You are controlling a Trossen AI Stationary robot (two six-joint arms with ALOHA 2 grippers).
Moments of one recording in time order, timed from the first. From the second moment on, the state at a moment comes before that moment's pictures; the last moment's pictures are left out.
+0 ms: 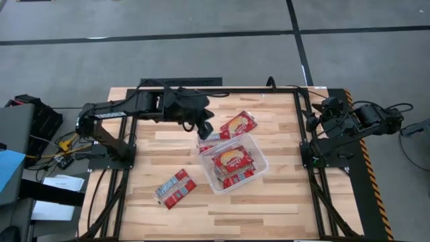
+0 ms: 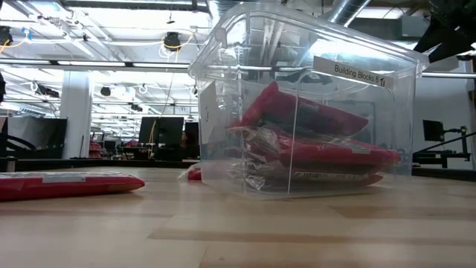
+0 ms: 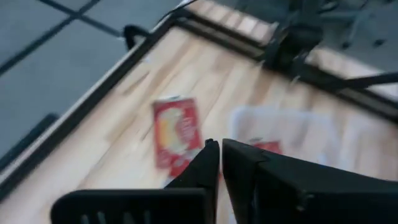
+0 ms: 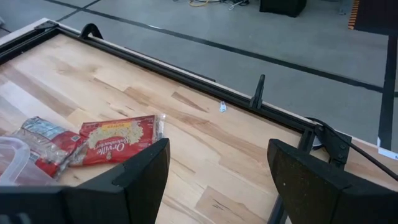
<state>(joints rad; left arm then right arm) 0.02 1.59 1.84 -0.85 -0.34 -0.36 0.27 0.44 0.91 -1.49 0.98 1.01</state>
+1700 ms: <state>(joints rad) 0.12 1.67 0.88 0.10 -0.14 0.09 0.27 0.44 0.91 -1.49 0.99 1.07</state>
